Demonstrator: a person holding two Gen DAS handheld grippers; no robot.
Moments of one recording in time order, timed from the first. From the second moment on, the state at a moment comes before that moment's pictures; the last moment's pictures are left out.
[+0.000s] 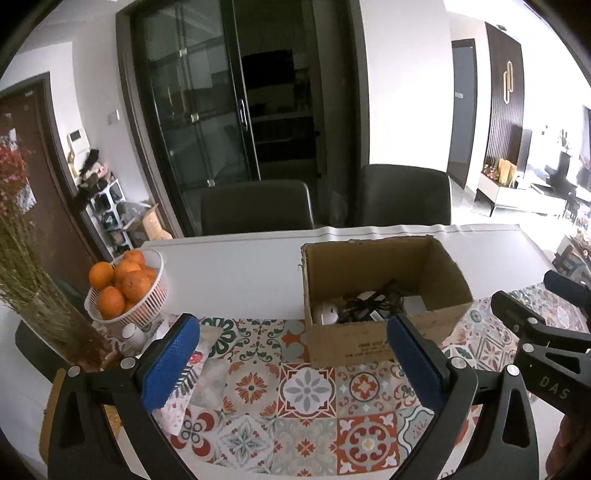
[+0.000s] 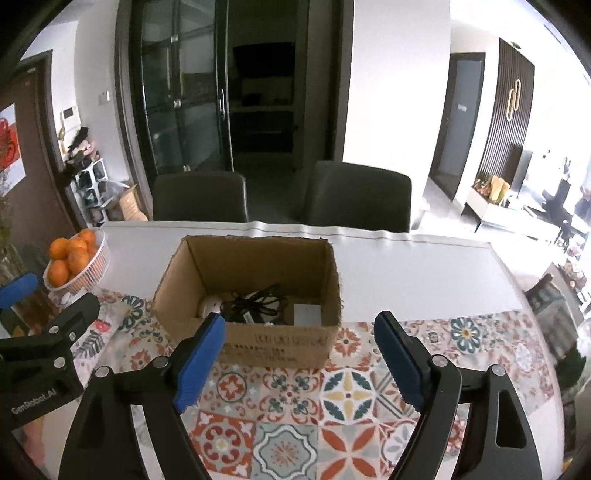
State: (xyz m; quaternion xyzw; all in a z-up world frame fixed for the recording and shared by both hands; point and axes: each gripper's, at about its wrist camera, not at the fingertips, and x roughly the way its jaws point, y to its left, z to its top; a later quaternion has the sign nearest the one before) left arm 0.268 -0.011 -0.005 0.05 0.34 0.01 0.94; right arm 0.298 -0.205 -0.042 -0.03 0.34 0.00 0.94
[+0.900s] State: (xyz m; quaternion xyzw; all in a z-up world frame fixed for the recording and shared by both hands) left arm 0.143 -0.012 0.028 0.04 0.30 -0.01 0.95; right arm 0.161 -0.212 0.001 -0.03 0.26 -0.03 0.96
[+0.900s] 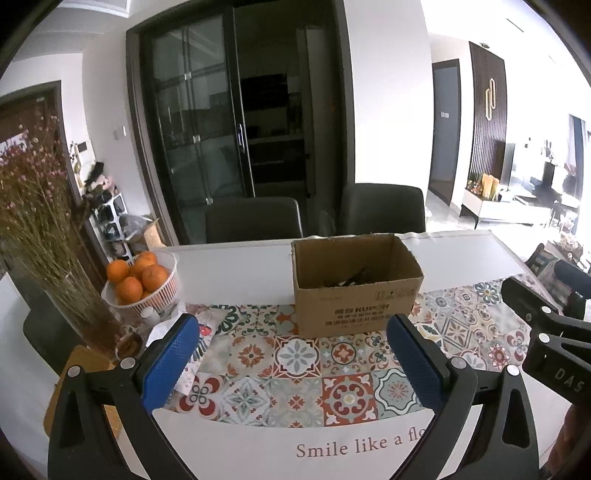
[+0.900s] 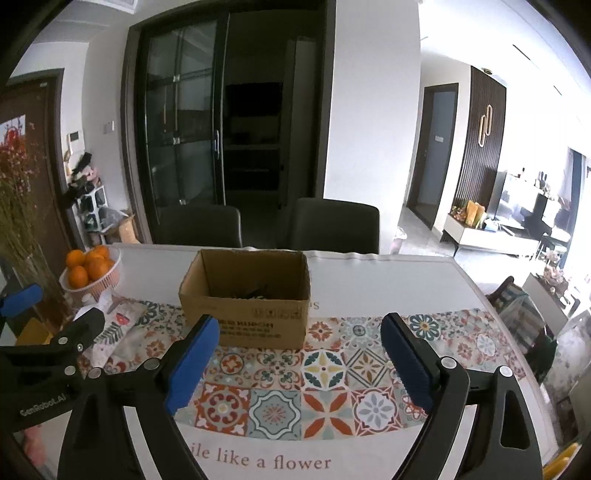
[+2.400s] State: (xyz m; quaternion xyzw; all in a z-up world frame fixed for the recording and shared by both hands) left arm 0.107 -0.006 0.062 0.04 0.22 -0.01 0.97; right arm 0.123 -0.211 0.028 -0.01 0.20 -0.01 0.98
